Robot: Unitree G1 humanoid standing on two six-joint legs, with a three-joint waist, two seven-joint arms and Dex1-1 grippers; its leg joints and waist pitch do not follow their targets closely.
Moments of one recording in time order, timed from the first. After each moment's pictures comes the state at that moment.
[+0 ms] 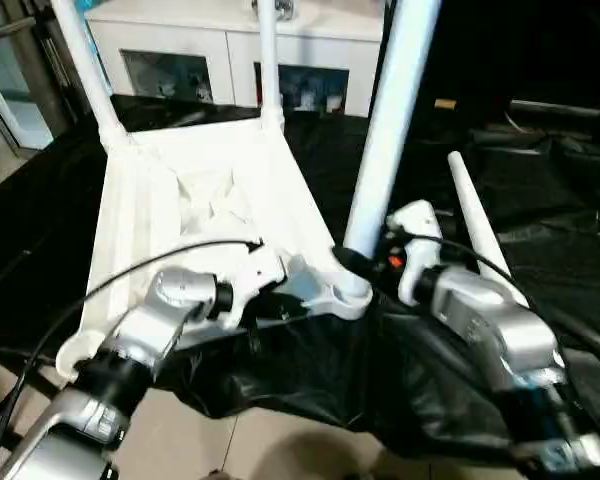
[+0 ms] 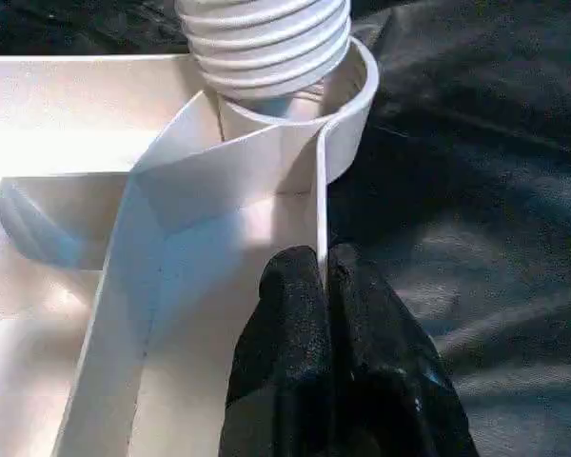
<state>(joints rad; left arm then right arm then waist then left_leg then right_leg) -0.55 0.40 -0.36 0.50 -0.08 0.15 -1.07 -0.43 -0.24 0.10 0.16 0.28 0.50 0.62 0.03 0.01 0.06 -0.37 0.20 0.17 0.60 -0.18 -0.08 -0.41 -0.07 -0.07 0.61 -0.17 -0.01</state>
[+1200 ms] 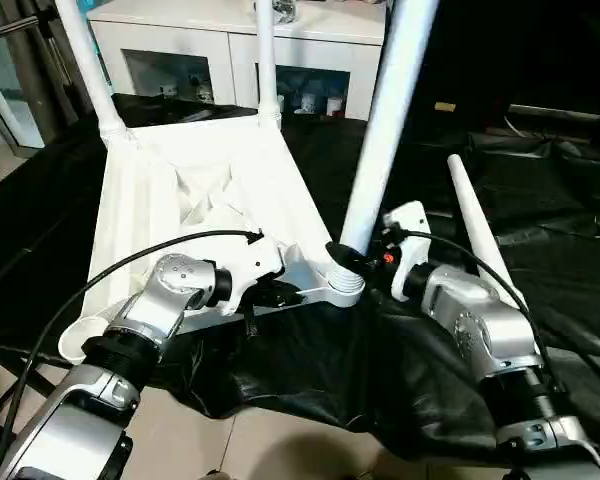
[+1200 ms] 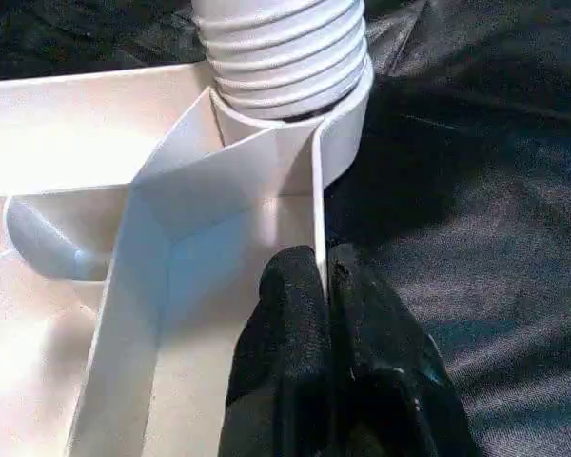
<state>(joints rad) -0.63 0.36 -0.35 0.69 -0.02 -0.01 -1.07 -0.42 -0.18 0.03 0.34 0.31 0.34 0.66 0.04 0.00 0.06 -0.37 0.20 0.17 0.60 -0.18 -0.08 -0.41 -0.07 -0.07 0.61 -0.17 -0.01</state>
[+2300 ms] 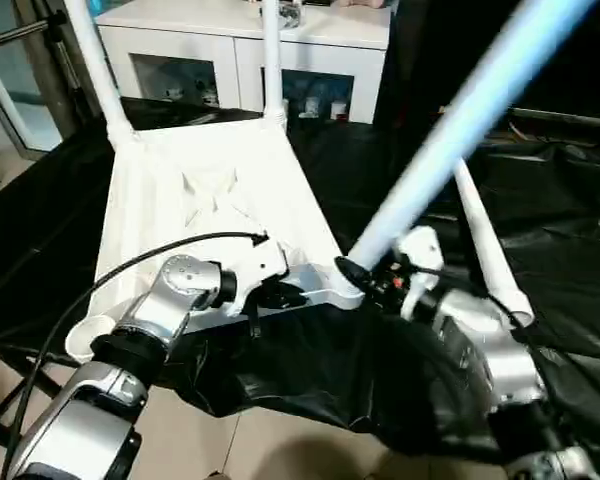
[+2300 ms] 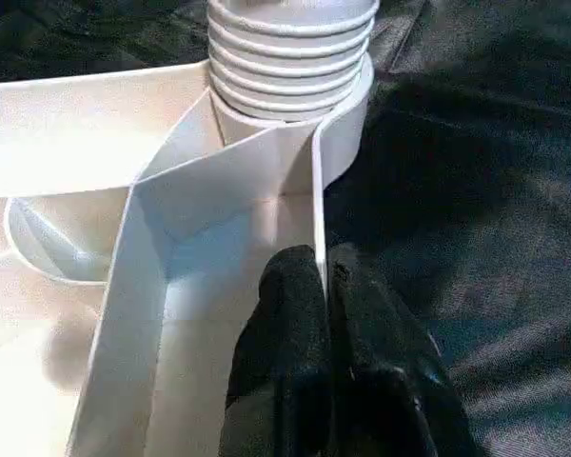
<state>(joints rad) -0.65 0.35 -0.34 0.75 0.00 -0.04 -1.06 -0.38 -0.23 0.12 0.39 0.17 0.08 0.71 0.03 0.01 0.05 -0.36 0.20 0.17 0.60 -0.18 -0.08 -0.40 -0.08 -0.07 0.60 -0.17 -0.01</state>
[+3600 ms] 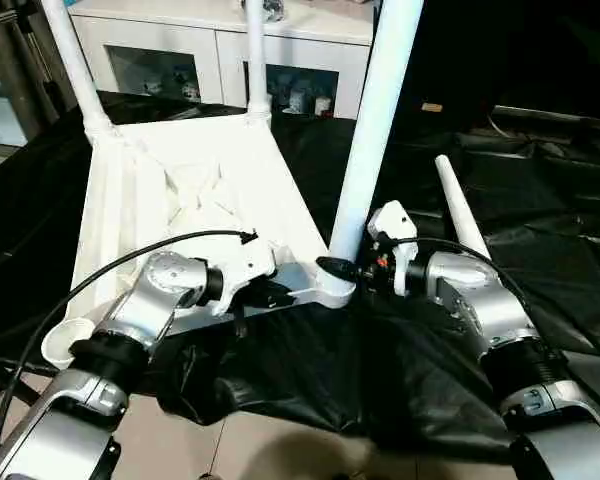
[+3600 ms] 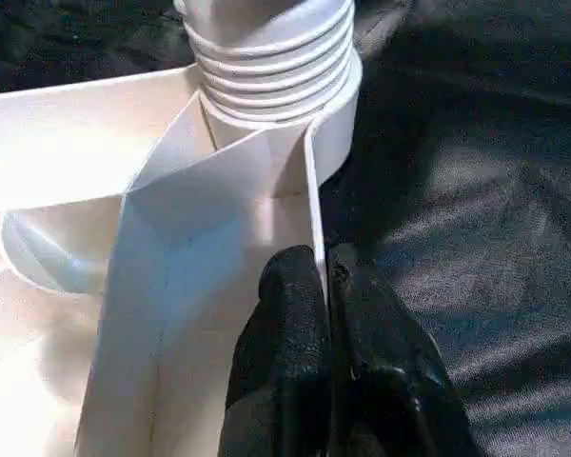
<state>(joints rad) -0.60 0.40 -0.33 0.59 0.01 0.02 -1.12 -0.59 -0.27 0.17 0.57 0.15 0.13 0.97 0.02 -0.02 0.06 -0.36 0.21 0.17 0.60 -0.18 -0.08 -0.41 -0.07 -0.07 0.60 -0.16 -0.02</state>
